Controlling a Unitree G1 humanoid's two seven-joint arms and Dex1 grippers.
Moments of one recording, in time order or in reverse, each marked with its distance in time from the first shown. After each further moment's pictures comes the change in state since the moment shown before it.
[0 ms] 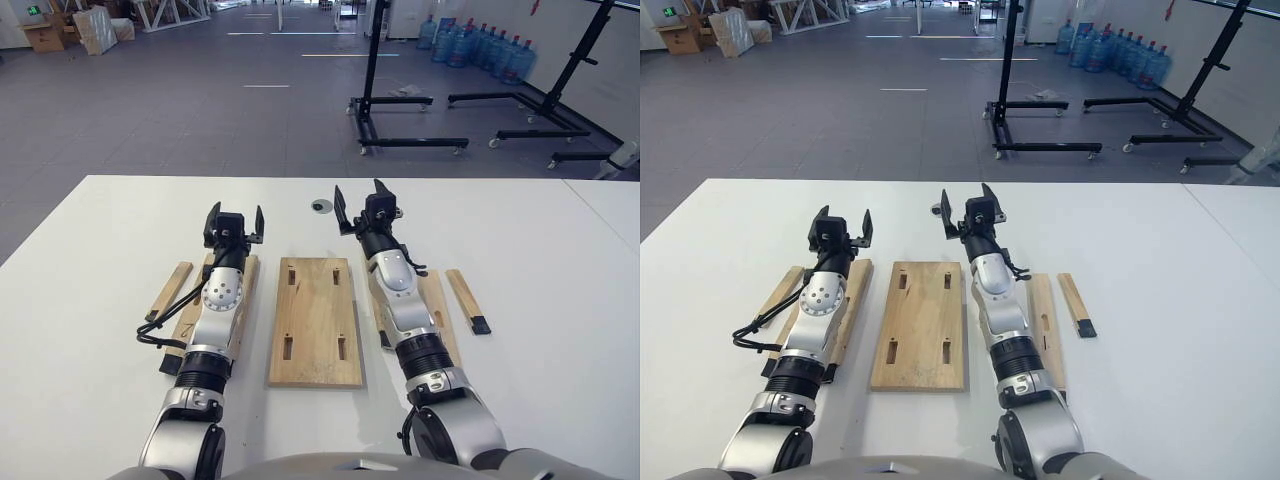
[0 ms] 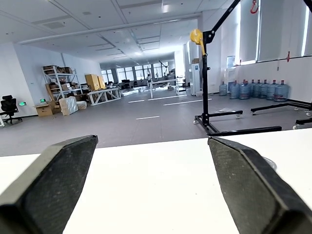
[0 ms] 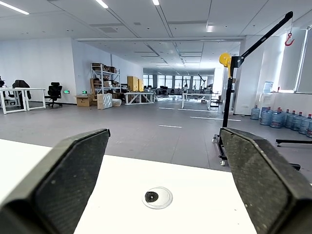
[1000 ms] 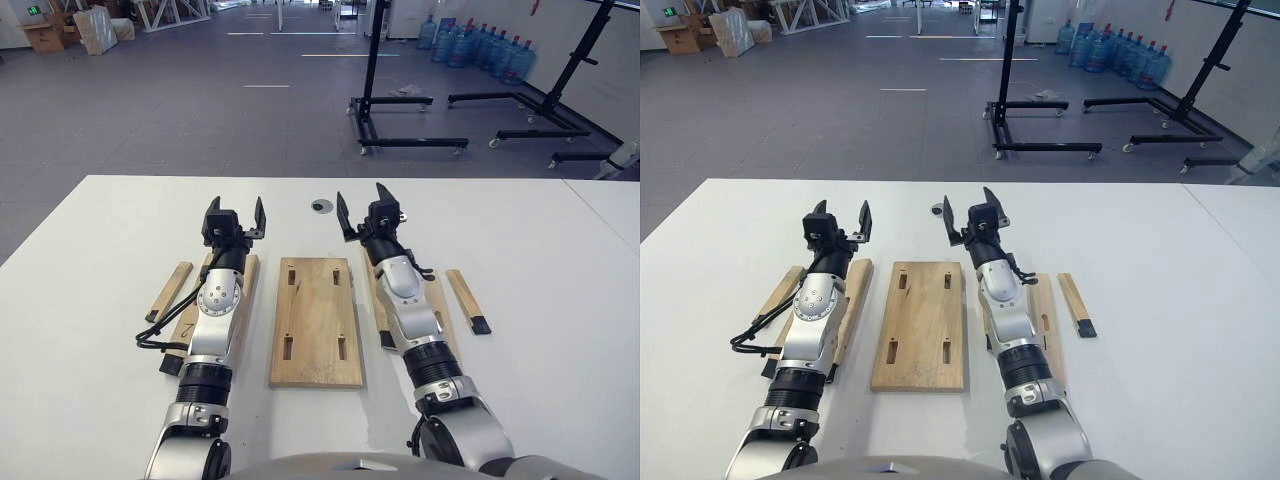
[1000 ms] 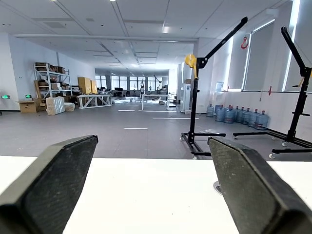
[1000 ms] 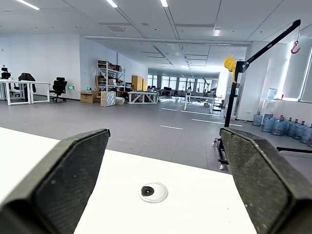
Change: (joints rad) left arm 0.067 -0.053 -0.006 -0.182 -0.087 0.007 -0.054; right arm 0.047 -0.066 0.005 -0.039 0.001 -0.005 0.044
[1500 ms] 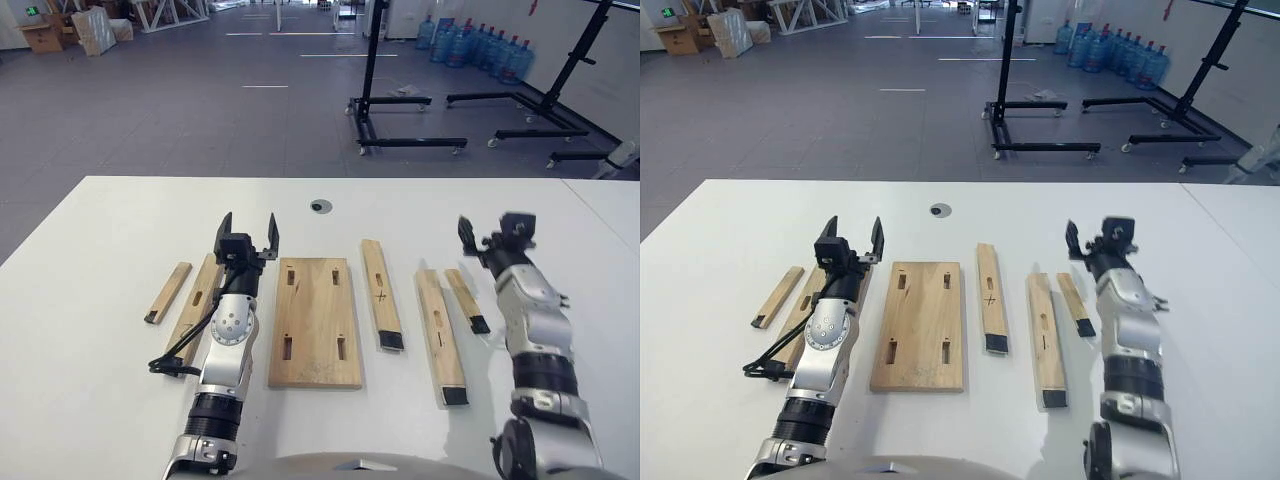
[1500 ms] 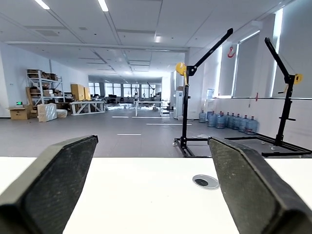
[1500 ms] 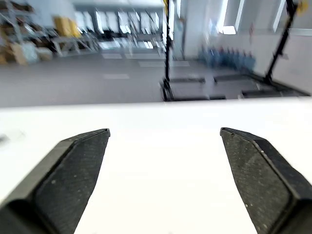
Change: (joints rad) left arm 0.168 -0.064 -0.091 -0.094 0.059 -0.094 0.050; right arm 0.187 -0.370 -0.387 -0.119 0.267 0.546 0.149
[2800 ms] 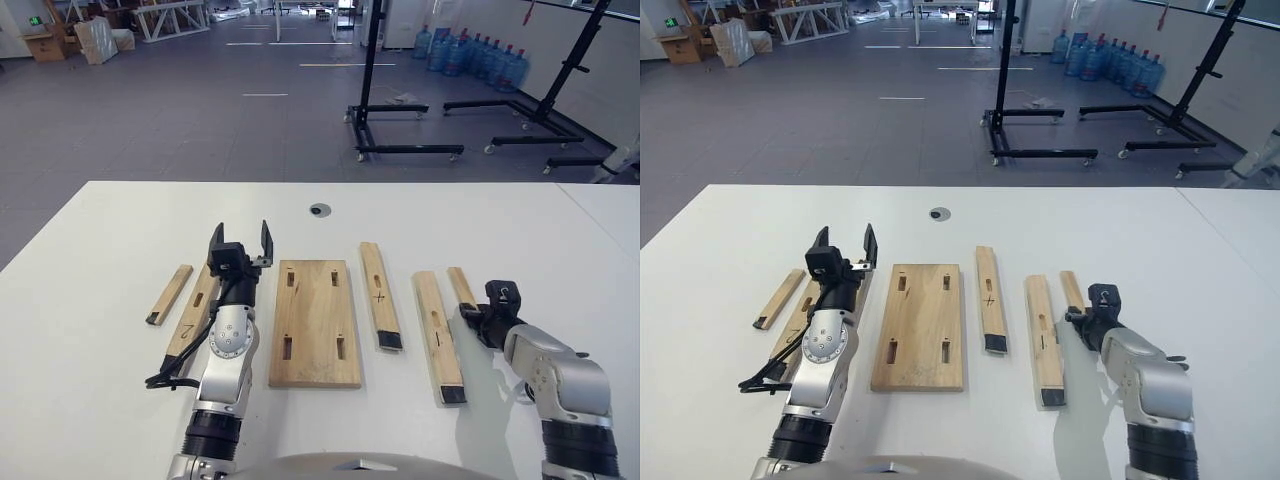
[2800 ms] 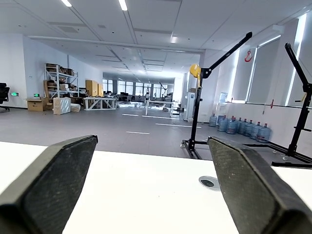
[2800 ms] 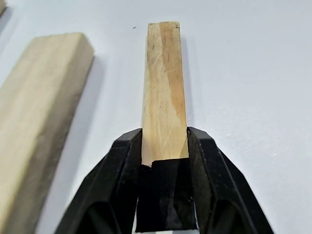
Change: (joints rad) left arm 0.050 0.001 -0.023 -0.074 -0.057 0.043 0.048; right arm 0.220 -0.019 0.066 -0.352 -0.012 0.579 -0.114
